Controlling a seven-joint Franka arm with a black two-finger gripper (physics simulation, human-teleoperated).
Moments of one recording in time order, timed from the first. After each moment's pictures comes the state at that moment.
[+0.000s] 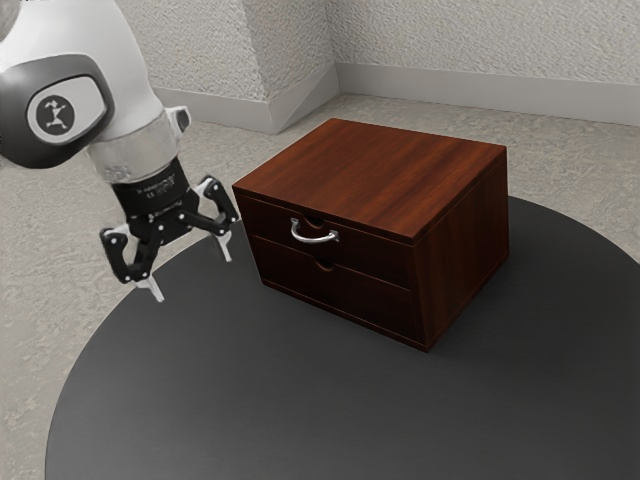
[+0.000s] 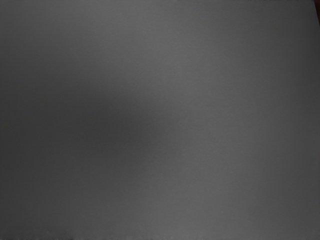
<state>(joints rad) 0.01 -0.22 0.09 -1.75 -0.02 1.55 -1.19</state>
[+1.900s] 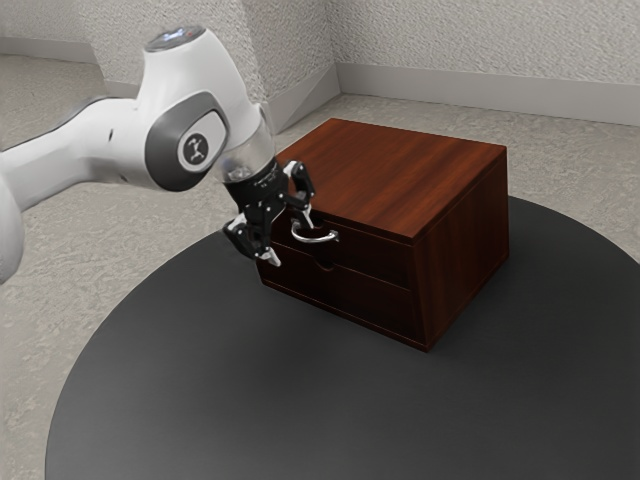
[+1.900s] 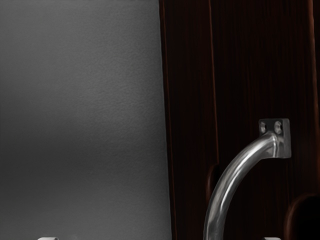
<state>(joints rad) 0.01 0.12 0.09 -1.60 -0.05 1.96 -1.39</state>
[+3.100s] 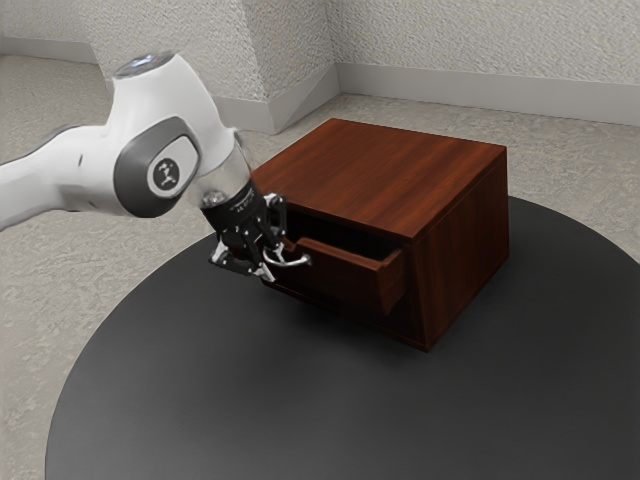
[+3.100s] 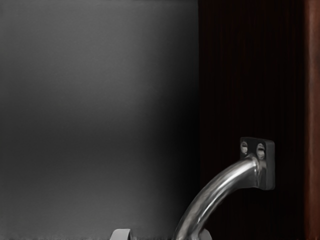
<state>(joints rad) 0.03 0.00 0.09 -1.79 -0.07 2.01 -1.39</state>
